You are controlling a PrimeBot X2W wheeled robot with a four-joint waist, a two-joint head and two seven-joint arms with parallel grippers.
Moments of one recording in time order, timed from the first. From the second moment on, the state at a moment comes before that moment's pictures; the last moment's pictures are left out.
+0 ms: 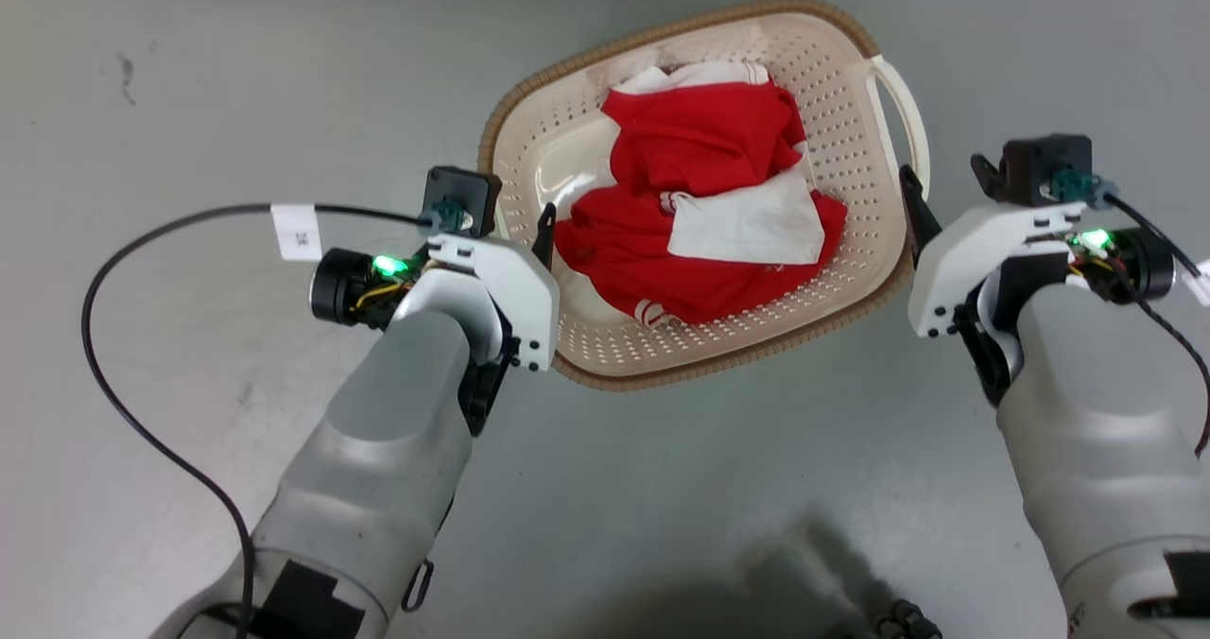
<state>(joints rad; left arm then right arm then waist) -0.88 0.05 -0.48 1.01 -0.38 0.01 -0.10 -0.86 -0.06 -0.13 1.05 -0.13 0.13 -0.15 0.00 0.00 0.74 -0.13</state>
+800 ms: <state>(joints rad) -1.15 0.04 -0.57 1.21 -0.44 0.01 -0.07 -1.12 -0.06 -0.05 1.27 -0.12 0.13 -0.17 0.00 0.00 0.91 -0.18</state>
